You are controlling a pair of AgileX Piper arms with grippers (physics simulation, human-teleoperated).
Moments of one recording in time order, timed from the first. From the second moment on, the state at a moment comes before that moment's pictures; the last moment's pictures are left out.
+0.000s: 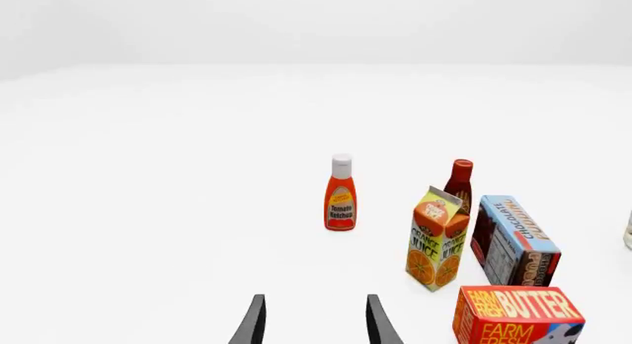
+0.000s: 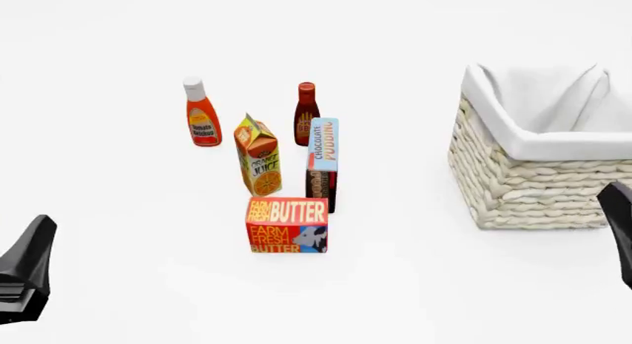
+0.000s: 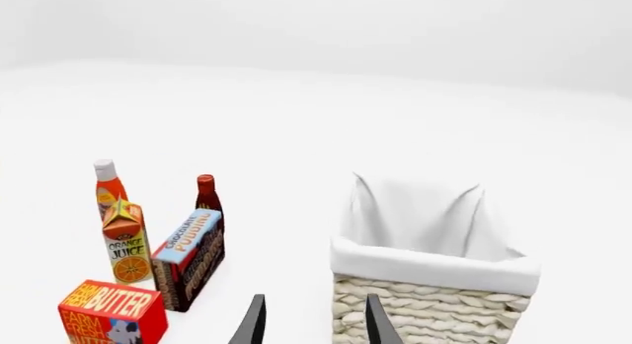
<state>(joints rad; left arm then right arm) 0.00 0.00 0.00 0.00 0.00 0.15 0.05 -0.26 0.20 -0.04</state>
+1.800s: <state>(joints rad) 0.00 0.00 0.00 0.00 0.00 0.54 0.87 -0.97 0.55 -0.37</state>
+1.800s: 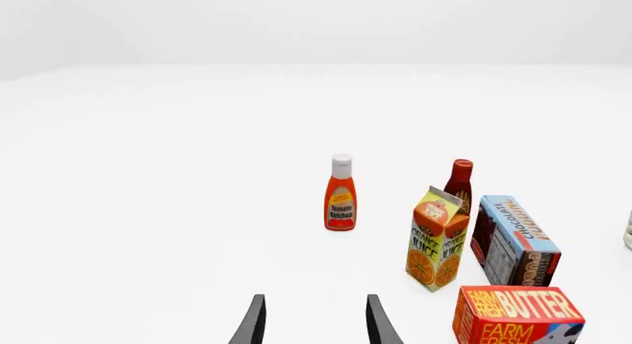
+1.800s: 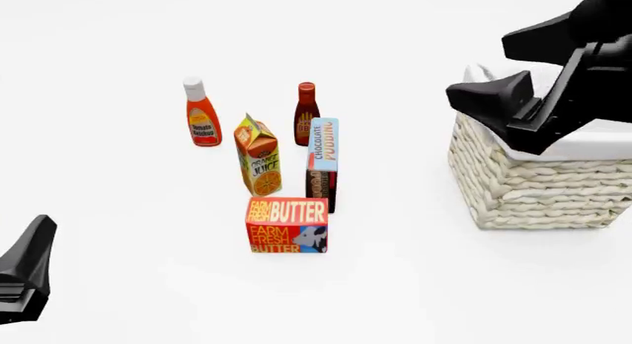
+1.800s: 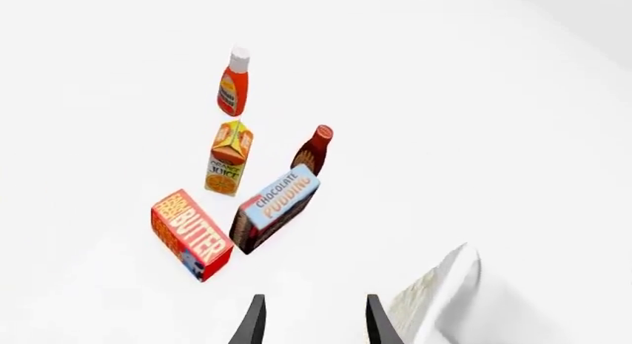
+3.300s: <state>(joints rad) 0.00 0.00 0.00 0.00 0.00 0.69 1.23 -1.22 0.76 -0.55</state>
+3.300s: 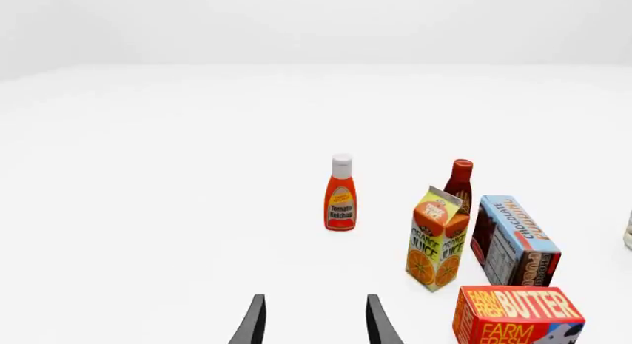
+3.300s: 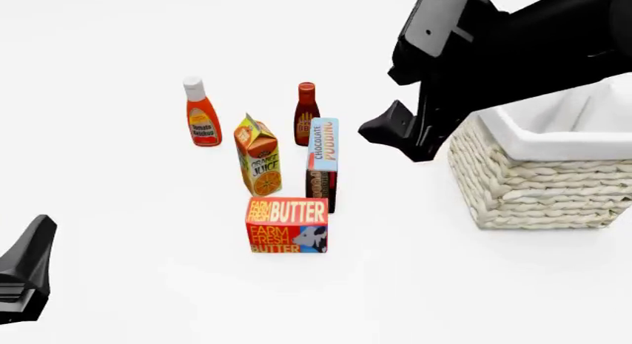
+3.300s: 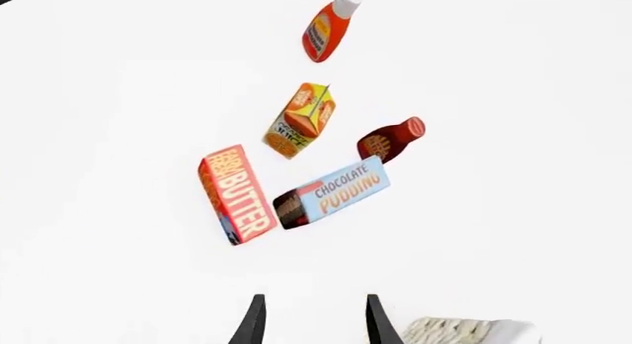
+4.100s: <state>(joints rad) 0.00 0.00 0.00 0.00 0.00 0.77 1.42 -1.30 0.81 -0.50</state>
